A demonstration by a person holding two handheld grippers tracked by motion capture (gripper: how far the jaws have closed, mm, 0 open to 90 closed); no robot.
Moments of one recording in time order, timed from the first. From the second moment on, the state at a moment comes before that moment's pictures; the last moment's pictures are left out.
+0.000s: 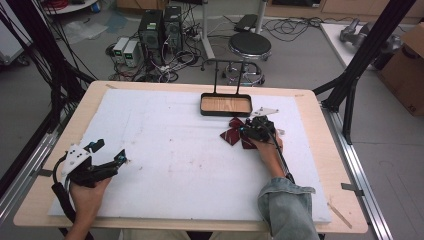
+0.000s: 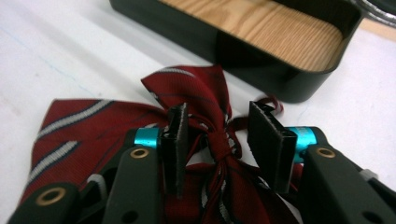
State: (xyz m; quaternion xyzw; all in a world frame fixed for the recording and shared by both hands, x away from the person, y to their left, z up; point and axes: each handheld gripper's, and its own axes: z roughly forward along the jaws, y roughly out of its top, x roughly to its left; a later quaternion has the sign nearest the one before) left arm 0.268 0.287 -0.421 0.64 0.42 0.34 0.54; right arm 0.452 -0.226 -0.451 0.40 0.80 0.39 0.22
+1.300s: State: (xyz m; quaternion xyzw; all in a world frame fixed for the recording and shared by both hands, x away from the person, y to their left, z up) left arm 0.266 0.286 -0.421 0.65 0.42 0.34 0.54; right arm 0.443 -0.236 -0.355 0.37 0.72 0.53 0.24
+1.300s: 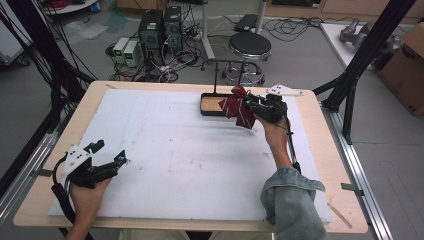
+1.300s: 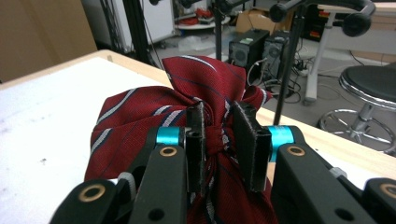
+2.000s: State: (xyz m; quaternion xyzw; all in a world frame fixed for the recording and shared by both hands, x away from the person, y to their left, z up) left arm 0.269 0.286 -0.423 0.65 0.42 0.34 0.54; right arm 0.474 -0.241 -0.308 0.36 0.70 0.55 0.27
